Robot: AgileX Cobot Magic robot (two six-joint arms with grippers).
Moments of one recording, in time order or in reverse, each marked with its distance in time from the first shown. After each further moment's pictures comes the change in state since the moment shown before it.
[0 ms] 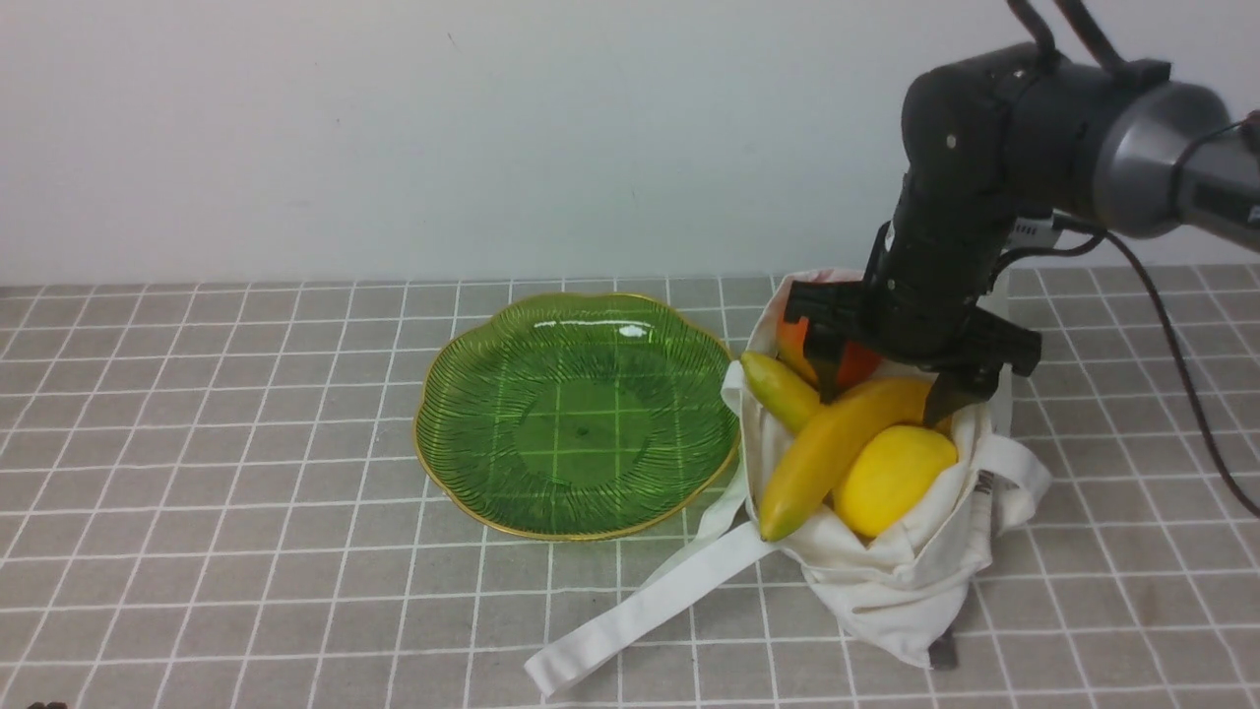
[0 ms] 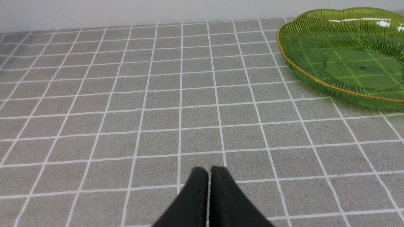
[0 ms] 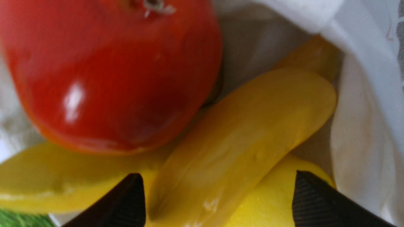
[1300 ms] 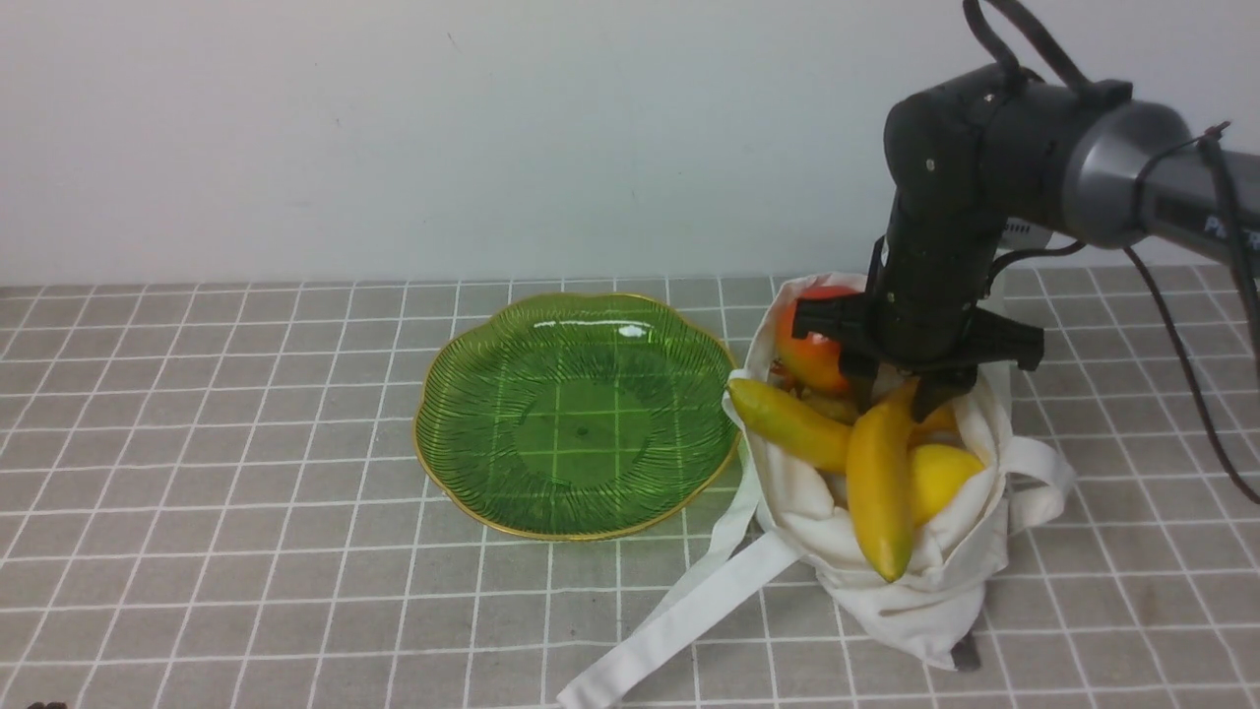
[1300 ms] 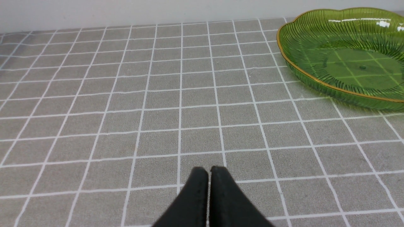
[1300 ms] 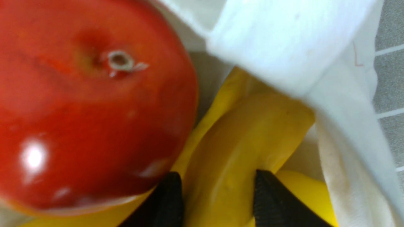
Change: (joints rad) right arm 0.000 0.046 -0.037 -0.065 0.008 -0.049; left arm 0.000 0.000 0.000 0.000 0.000 0.000
